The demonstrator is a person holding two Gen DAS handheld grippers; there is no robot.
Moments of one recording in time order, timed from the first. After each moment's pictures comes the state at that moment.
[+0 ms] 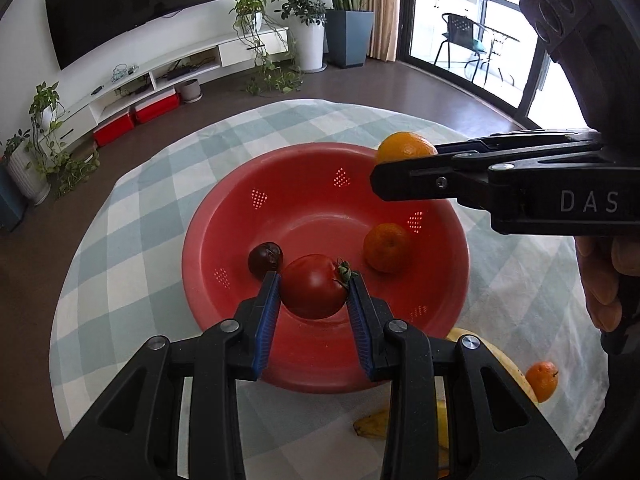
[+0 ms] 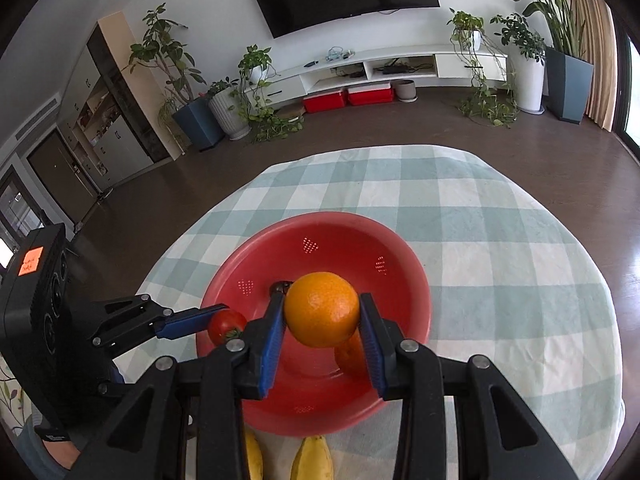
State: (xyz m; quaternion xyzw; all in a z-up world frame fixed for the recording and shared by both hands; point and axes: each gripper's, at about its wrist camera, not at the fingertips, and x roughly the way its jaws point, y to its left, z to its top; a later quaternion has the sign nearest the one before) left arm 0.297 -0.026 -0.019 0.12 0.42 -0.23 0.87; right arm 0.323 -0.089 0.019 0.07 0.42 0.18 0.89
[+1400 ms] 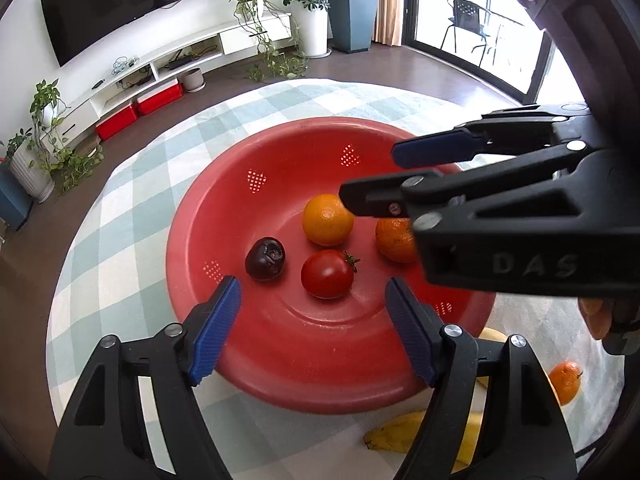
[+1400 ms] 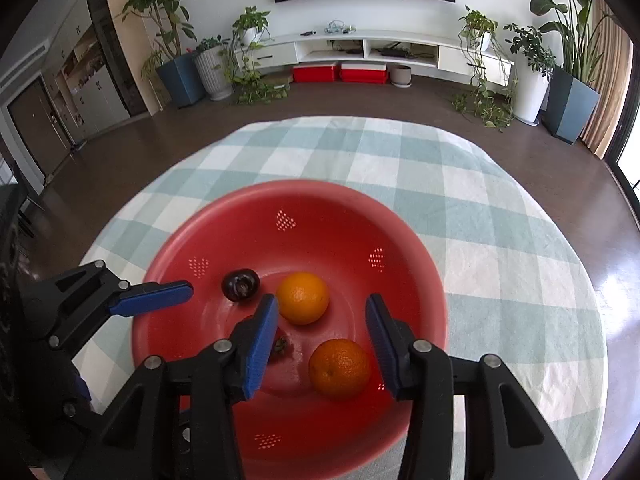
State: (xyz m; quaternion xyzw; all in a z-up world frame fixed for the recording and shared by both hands) left arm 0.317 -0.030 -0.048 0.14 0.43 -0.22 0.86; right arm 0.331 -0.072 0.004 0.00 0.43 0.15 0.89
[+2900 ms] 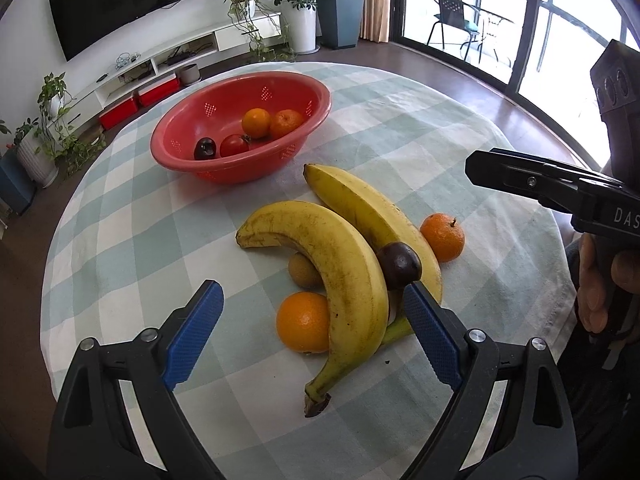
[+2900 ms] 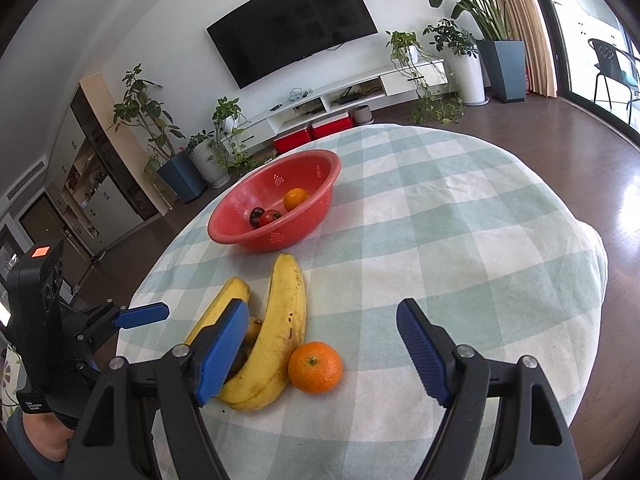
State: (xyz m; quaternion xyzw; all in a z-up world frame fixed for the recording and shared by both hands) left arm 0.121 -0.040 -0.040 0.15 0.44 -0.22 0.86; right arm 0.111 -0.159 -0.019 0.16 0.34 0.12 0.92
